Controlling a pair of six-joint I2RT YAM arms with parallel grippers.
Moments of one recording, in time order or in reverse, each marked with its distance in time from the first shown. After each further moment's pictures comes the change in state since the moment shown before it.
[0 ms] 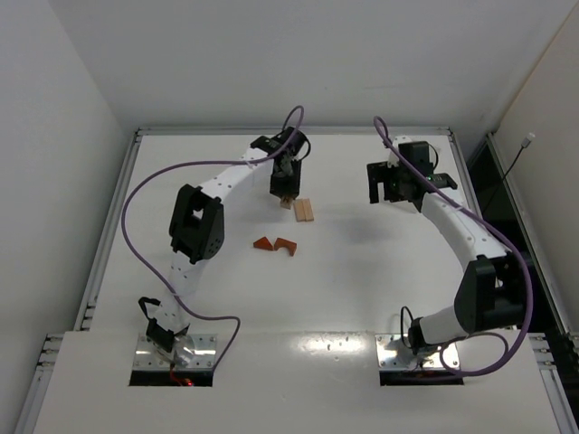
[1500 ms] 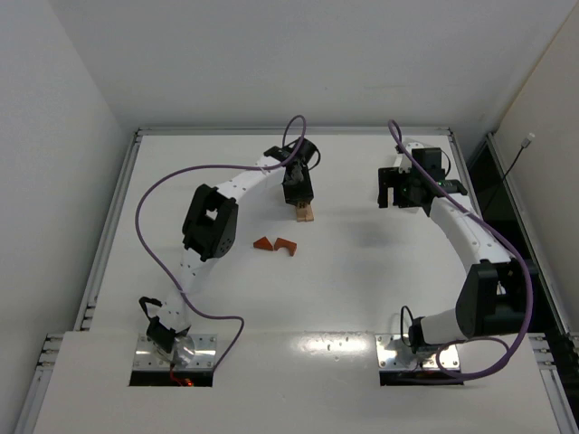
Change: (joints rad) left arm -0.037 0.114 0.027 0.104 0.048 -0.313; right arm -0.090 -0.039 -0.071 -0.006 -0.064 0.018
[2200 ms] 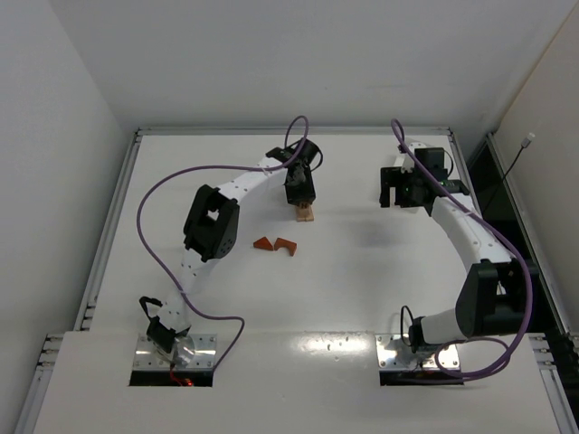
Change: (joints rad) left arm -0.012 0.002 0.002 0.016 -0.008 -0.006; right arm -0.019 0.000 0.000 0.000 -0.011 0.000
